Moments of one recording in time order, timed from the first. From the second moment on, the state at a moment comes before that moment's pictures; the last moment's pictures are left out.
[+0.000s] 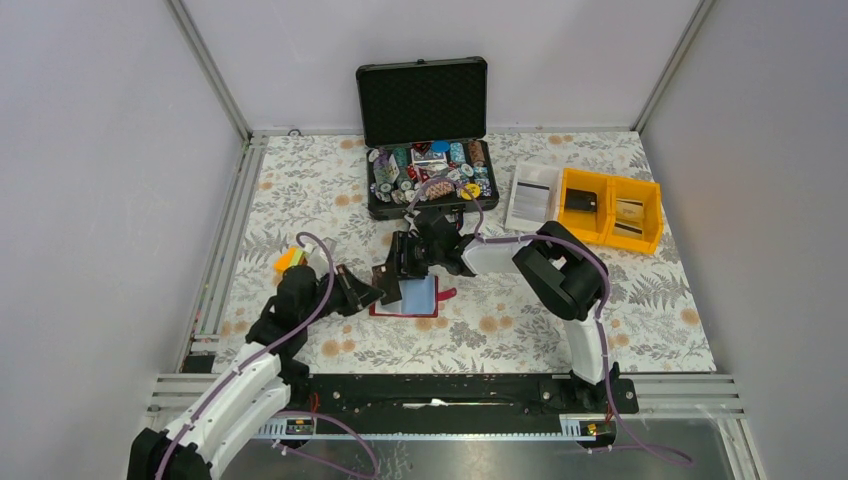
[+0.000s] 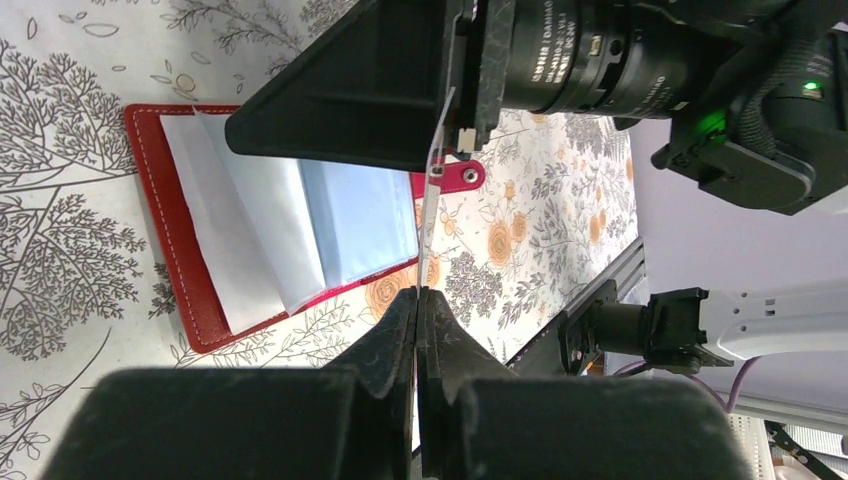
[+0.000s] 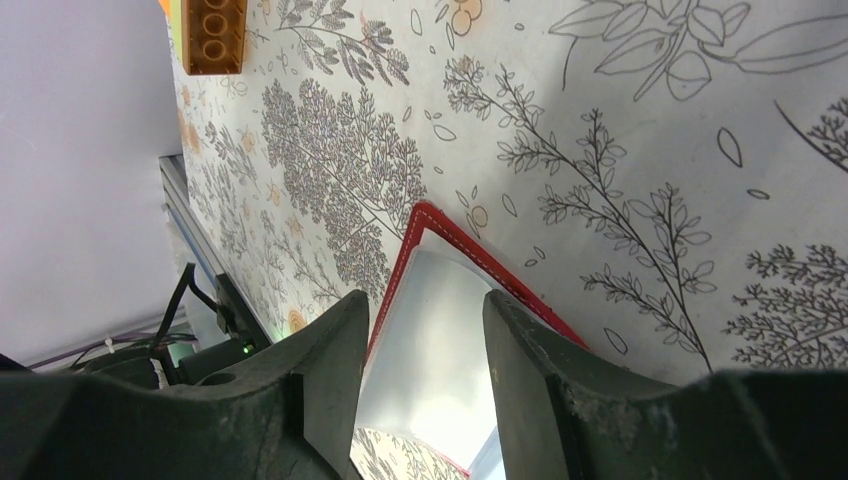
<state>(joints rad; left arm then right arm) -0.38 0.61 0.23 -0.05 0.41 -0.82 0.82 2.05 1.17 0.19 -0.40 0.85</state>
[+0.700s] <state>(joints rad) -0.38 0.95 0.27 -0.05 0.35 -0.77 0.82 2.06 1.21 0.15 -0.37 0.84</state>
